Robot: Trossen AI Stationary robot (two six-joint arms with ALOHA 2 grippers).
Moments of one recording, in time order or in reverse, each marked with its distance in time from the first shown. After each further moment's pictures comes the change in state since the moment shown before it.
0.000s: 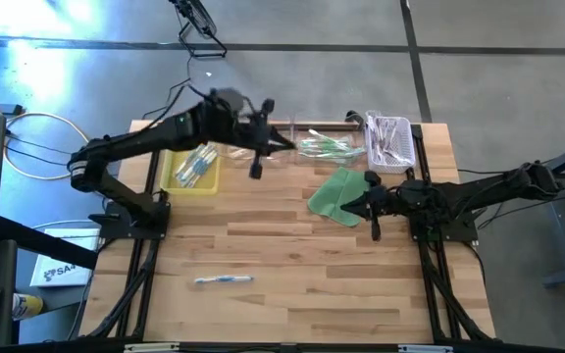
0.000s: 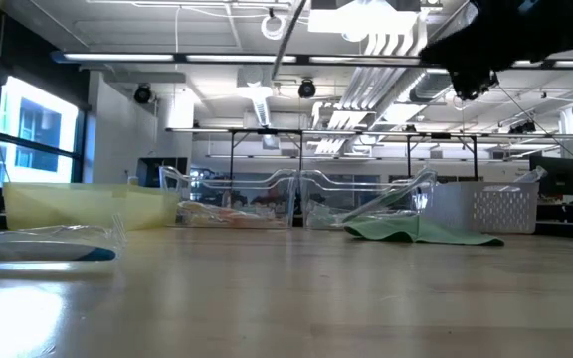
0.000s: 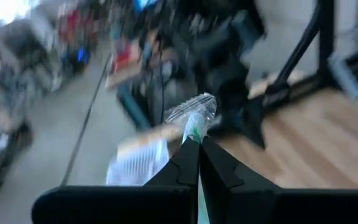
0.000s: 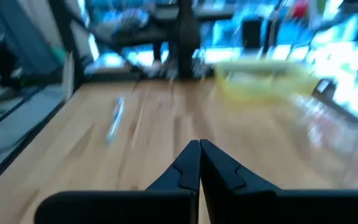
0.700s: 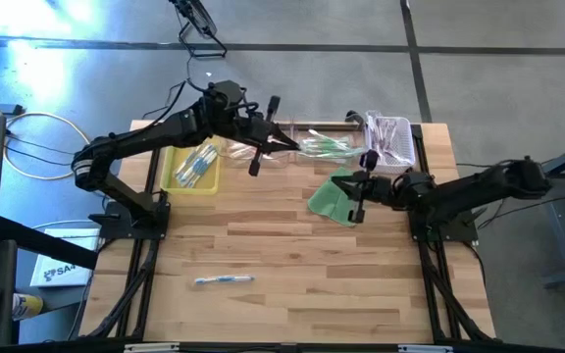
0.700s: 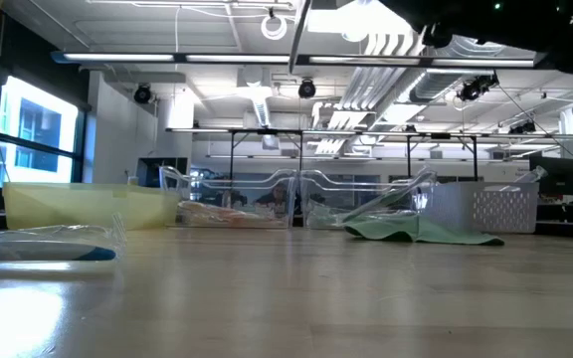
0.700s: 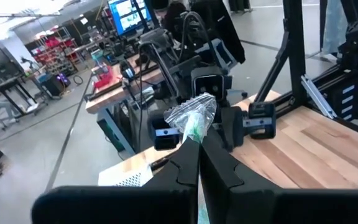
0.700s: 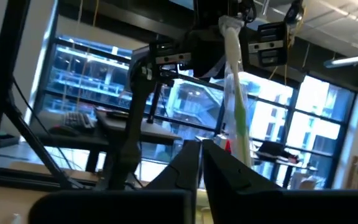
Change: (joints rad) left arm 0.033 0.028 0.000 0.093 0.172 -0.016; right arm -0.096 0.368 0.000 0.888 0.021 -0.388
